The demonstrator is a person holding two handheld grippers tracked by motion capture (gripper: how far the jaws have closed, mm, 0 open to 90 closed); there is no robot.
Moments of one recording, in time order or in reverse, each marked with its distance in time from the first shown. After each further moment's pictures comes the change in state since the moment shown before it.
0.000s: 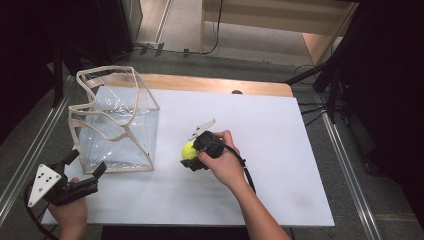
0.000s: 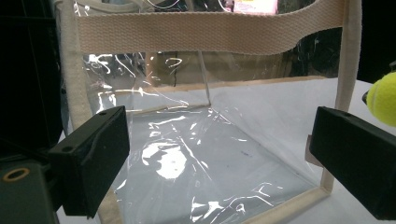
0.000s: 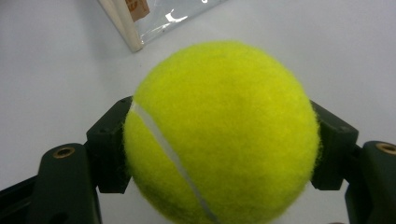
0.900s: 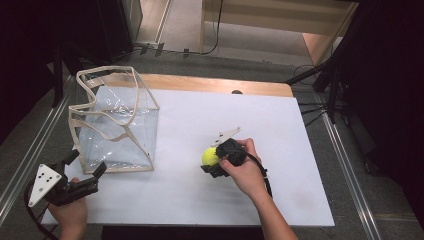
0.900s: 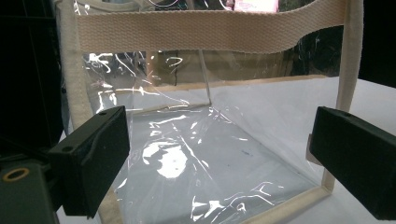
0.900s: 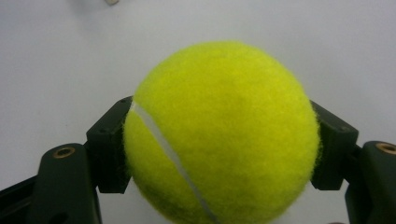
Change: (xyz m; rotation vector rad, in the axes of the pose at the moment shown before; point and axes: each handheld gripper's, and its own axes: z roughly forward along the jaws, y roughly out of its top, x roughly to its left) left arm 0.000 0.000 0.000 0.005 0.004 0.003; right arm -0.008 -0.048 -0.033 0.005 -0.055 0.062
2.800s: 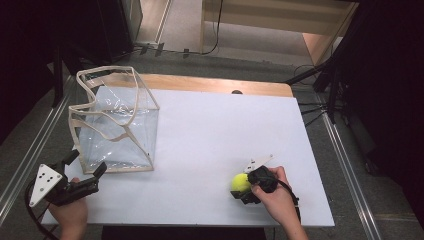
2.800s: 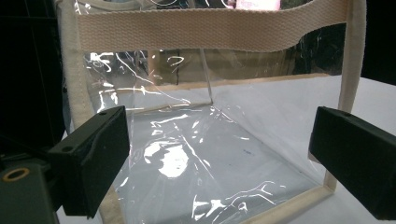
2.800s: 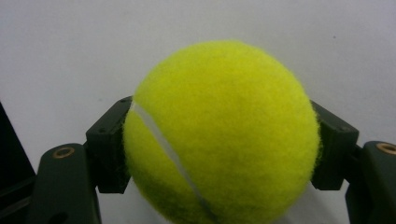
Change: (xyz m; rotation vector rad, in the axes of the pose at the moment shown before) left arm -0.001 0.000 0.000 0.005 0.007 0.005; right arm -0.003 -0.107 -0.027 0.085 0.006 0.119
